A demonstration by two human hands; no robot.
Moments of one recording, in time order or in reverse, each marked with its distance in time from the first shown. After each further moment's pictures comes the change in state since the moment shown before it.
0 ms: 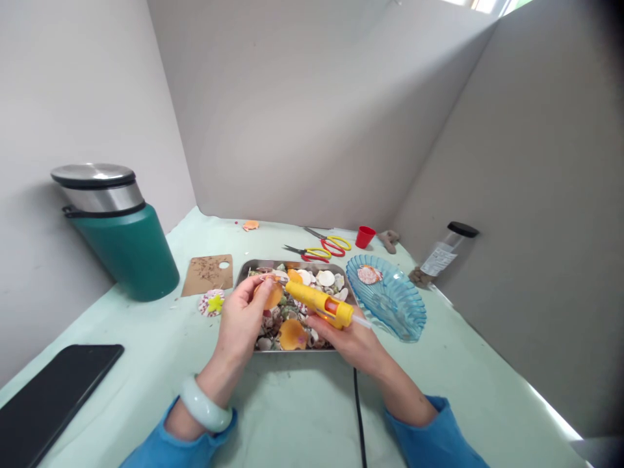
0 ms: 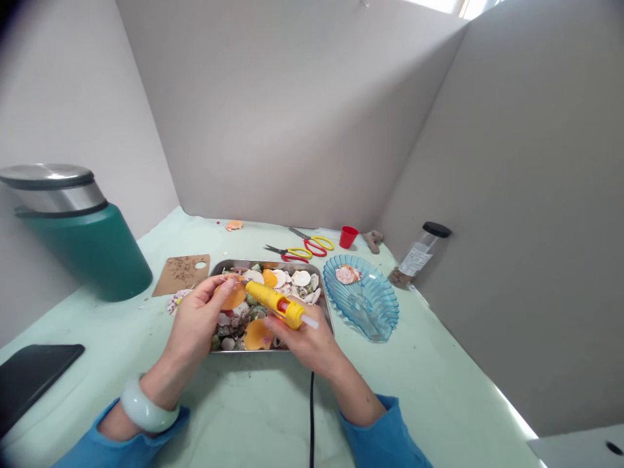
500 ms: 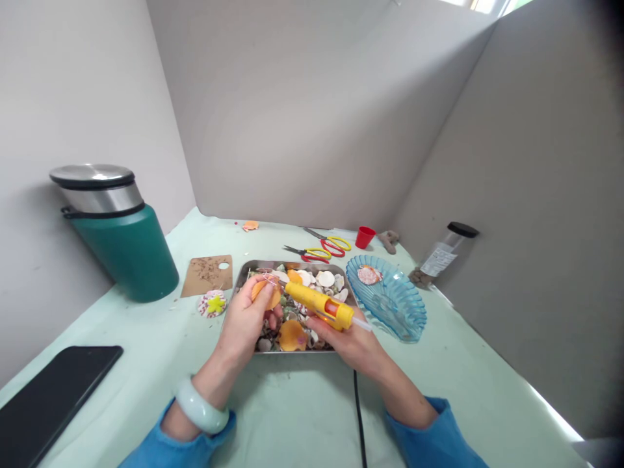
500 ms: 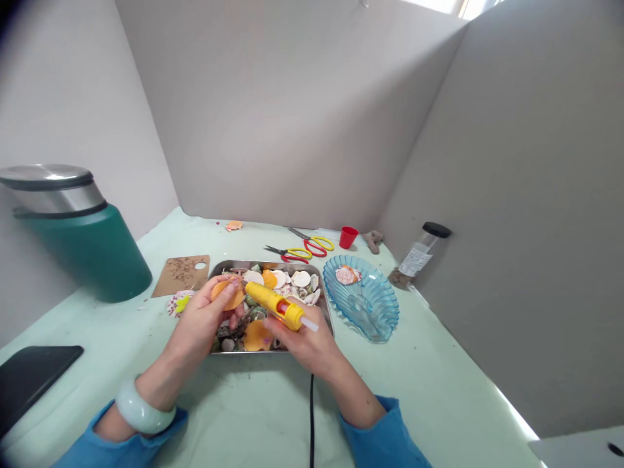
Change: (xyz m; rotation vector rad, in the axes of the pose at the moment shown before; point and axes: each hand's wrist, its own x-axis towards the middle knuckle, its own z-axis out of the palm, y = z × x) left_hand 0.002 -0.006 0.000 -0.170 -0.224 -0.042; right_hand -0.001 0.006 0.000 0.007 -0.025 -0.002
